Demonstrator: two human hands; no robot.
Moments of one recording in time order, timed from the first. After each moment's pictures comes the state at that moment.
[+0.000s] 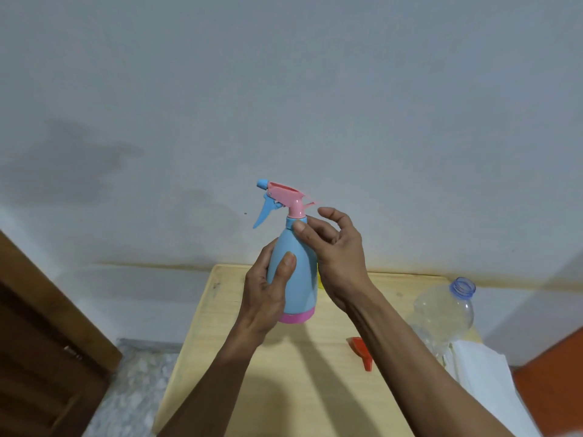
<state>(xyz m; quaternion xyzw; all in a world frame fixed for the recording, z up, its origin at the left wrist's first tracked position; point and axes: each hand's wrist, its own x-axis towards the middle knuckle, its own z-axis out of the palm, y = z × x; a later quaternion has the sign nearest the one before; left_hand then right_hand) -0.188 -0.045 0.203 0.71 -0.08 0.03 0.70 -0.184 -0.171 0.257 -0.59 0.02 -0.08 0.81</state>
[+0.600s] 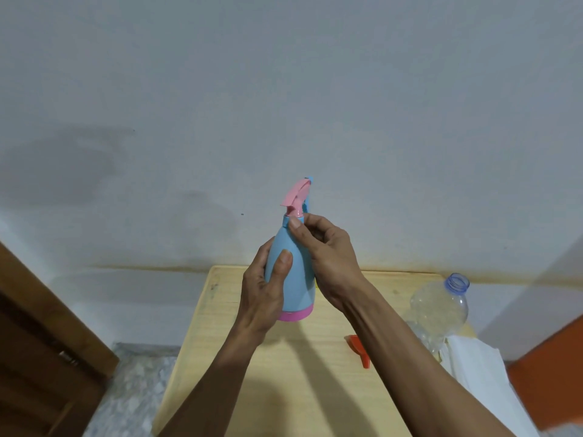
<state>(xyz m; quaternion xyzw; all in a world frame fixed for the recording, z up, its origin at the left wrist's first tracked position) -0.190 -0.045 0.204 0.70 -0.08 0.03 0.71 -0.188 -0.164 0.259 -0.64 0.03 -0.06 0.76</state>
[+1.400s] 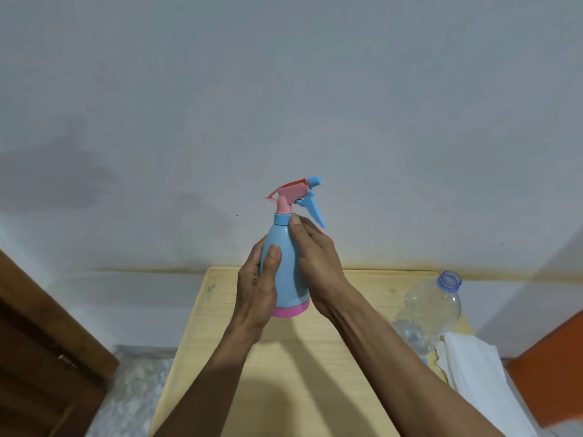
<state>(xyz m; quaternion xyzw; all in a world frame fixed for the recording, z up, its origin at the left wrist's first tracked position) -0.185 -0.055 0.204 0.68 -0.06 0.03 0.73 -0.193 -0.159 0.257 -0.63 0.03 -0.04 0.78</state>
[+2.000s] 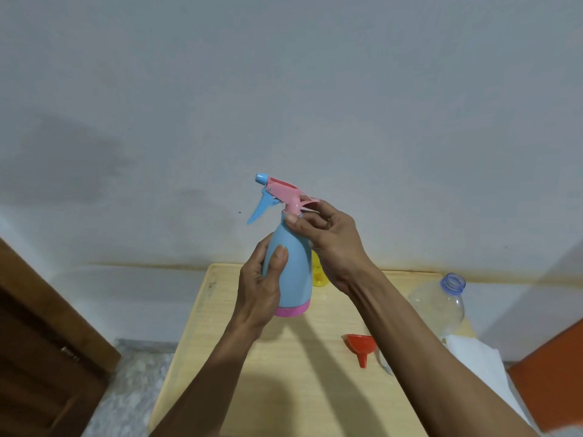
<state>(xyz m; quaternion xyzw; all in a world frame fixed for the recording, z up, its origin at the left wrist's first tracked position) -0.188 -0.054 0.207 0.71 -0.08 0.04 0.70 -0.174 -0.187 0.269 -0.61 -0.04 -0.05 0.79</state>
